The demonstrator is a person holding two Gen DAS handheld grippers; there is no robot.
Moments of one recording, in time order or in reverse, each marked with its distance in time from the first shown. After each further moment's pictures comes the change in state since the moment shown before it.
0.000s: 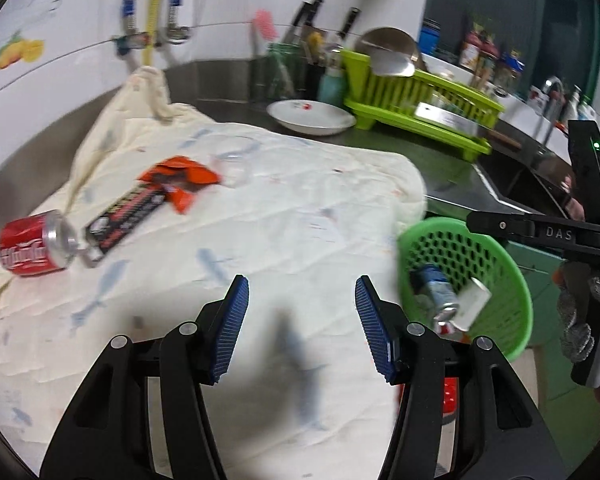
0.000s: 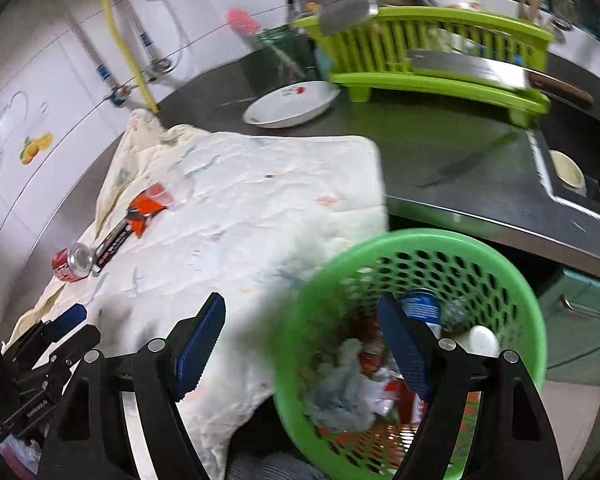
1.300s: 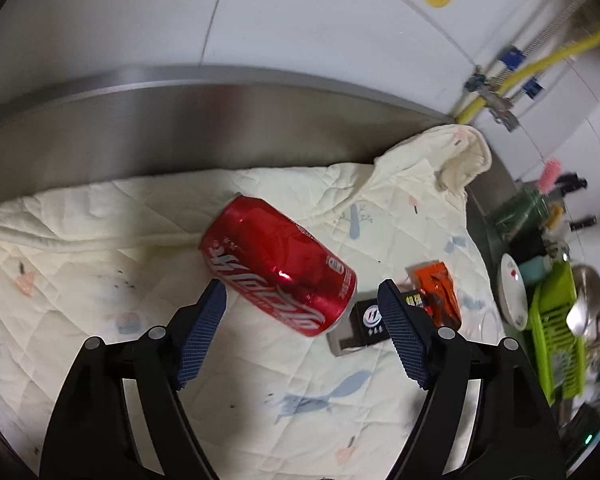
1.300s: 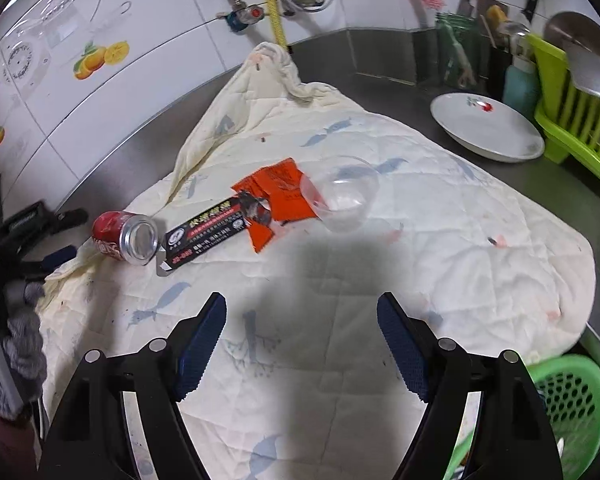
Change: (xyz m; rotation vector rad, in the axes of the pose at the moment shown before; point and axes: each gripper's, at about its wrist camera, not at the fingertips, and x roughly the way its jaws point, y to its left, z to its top) left arm -0.007 0.271 0.038 -0.887 0.024 0.329; right arm 0.110 0.167 0.064 -0.304 0.118 0.190
